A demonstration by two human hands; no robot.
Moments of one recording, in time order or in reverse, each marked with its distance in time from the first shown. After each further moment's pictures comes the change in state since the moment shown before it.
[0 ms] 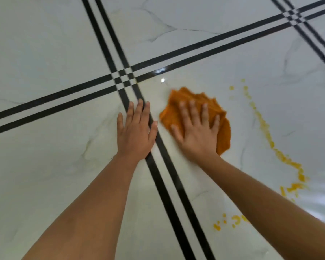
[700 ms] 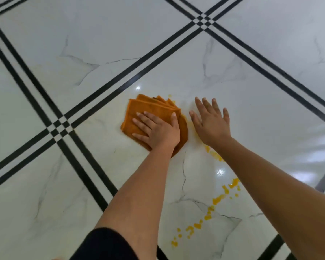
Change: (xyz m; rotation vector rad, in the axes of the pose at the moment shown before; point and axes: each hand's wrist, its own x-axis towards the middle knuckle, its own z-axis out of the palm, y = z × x) left_hand 0.071 0.236 0.021 -0.176 -0.318 -0.303; right_hand 0.014 0.177 -0.079 0.169 -0.087 0.363
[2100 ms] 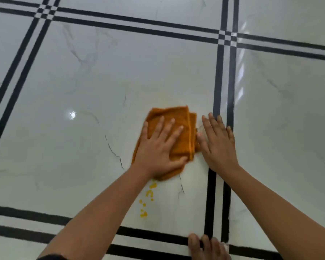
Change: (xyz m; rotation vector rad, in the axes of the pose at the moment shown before) left_hand -0.127 -0.029 0.102 0.651 -0.065 1.534; right_hand -0.249 0.118 0.068 0.183 0.274 0.596
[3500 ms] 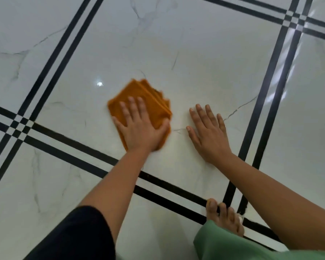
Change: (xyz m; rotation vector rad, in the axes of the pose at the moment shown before) left_hand -0.097 -0.056 0.006 -0.083 0.030 -0.876; right_hand -0.037 -0.082 0.037 -0.119 -0.165 -0.371
